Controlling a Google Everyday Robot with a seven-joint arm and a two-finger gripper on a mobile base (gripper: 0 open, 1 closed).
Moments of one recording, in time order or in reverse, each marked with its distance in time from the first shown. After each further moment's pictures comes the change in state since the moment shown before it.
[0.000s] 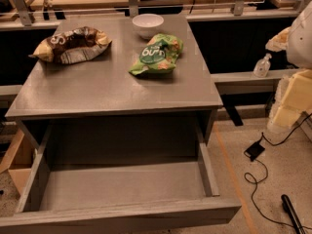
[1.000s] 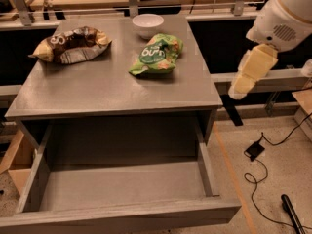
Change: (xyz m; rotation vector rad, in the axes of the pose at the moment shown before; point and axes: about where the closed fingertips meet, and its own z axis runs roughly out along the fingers) arm -0.039 -0.068 0.041 -0.023 -0.090 0.178
